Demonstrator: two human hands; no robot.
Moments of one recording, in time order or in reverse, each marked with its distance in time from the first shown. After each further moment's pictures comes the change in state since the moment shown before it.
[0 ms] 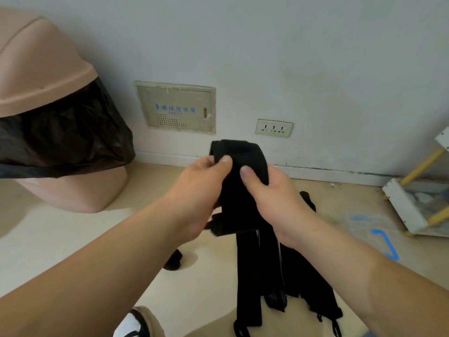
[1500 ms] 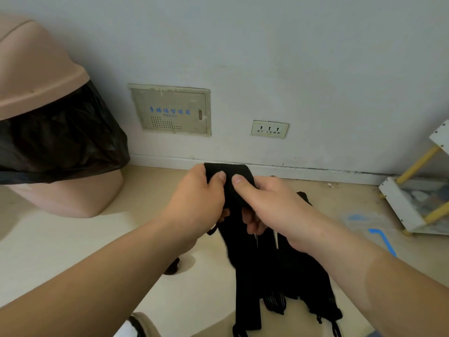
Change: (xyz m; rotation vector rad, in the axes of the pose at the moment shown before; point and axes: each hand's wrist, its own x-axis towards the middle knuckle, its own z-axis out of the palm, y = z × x) left_hand 0.006 -0.014 0.003 0.504 0.181 0.177; right_hand -0.002 -0.003 -0.015 -0.295 -0.132 0.085
